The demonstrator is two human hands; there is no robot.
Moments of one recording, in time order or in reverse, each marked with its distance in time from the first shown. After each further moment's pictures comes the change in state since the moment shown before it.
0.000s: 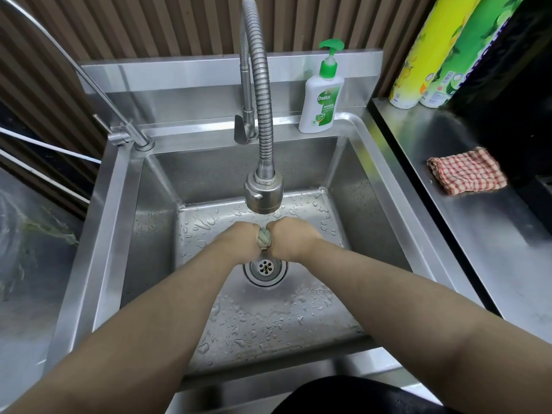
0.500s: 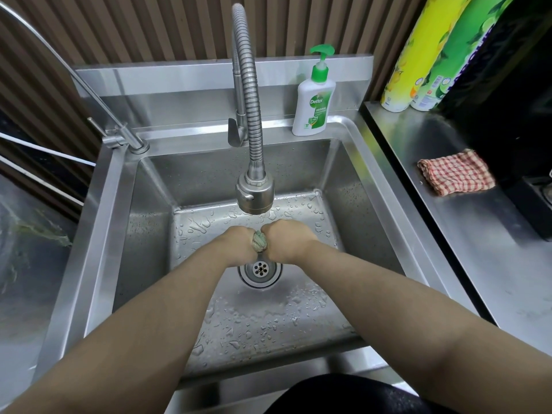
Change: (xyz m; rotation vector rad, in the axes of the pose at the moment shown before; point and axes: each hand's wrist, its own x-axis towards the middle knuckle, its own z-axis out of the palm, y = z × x) left_hand -0.007 0.006 -0.001 -0.211 -0.038 -0.055; right_hand -0.005 0.005 0.000 -0.047 0.007 -0.043
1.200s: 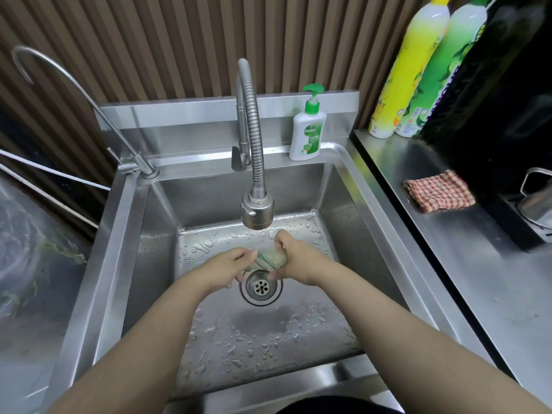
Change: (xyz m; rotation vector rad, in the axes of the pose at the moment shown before) left_hand -0.055 -0.016 -0.014 -0.600 -0.083 0.037; right_hand -0.057 0.001 -0.030 0.568 -0.054 0.124
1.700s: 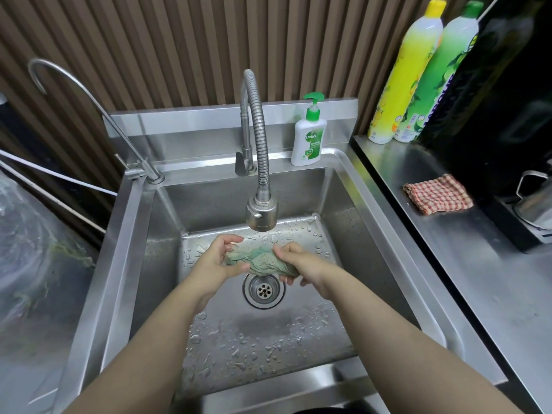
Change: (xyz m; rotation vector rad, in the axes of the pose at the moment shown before) left_hand -0.016 -0.014 -0.005 -0.367 0.225 0.293; right_hand -0.009 0.003 0.010 0.636 -0.072 0.149
